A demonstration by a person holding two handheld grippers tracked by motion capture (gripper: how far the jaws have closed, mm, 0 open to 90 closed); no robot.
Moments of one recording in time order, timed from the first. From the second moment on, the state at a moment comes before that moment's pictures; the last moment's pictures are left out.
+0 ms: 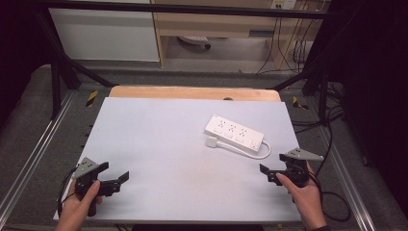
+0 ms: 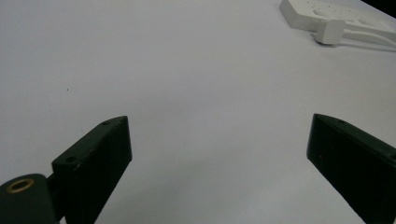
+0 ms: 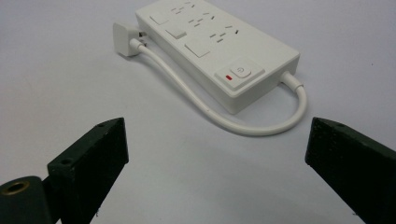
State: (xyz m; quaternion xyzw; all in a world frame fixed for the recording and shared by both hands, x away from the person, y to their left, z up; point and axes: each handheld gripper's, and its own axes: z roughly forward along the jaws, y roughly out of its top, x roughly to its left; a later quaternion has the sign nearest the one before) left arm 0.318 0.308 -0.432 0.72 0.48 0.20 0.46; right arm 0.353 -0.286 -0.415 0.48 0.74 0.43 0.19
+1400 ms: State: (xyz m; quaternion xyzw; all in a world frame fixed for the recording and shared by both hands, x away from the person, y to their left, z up) left arm 0.319 0.306 -0.433 0.72 0.48 0.19 0.46; right arm 0.405 -0.263 -0.354 0.45 0.75 0.44 0.20
